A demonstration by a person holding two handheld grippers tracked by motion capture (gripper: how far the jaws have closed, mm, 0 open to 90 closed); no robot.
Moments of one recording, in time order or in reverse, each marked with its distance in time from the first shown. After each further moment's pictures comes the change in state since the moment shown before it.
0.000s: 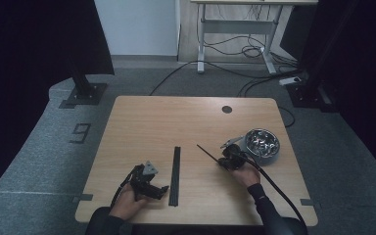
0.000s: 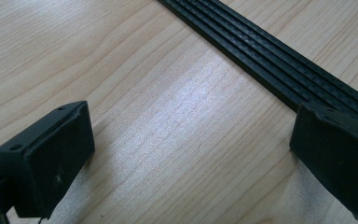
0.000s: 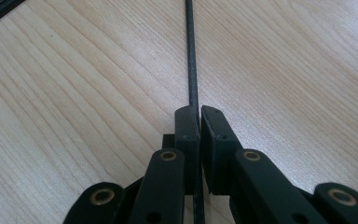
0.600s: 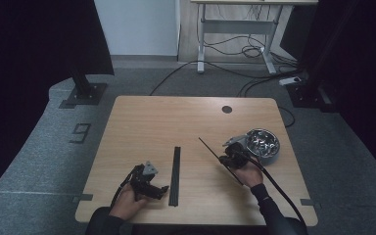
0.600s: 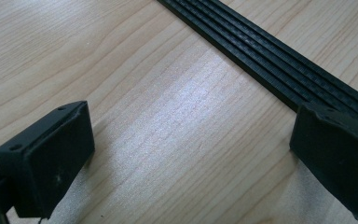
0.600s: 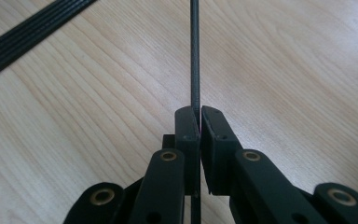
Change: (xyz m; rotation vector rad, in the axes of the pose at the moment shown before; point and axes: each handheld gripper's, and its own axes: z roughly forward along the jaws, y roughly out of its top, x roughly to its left) left arm 0.000 0.000 0.000 -0.003 0.000 -0.001; right arm 0.006 0.006 -0.025 -0.048 0.006 -0.003
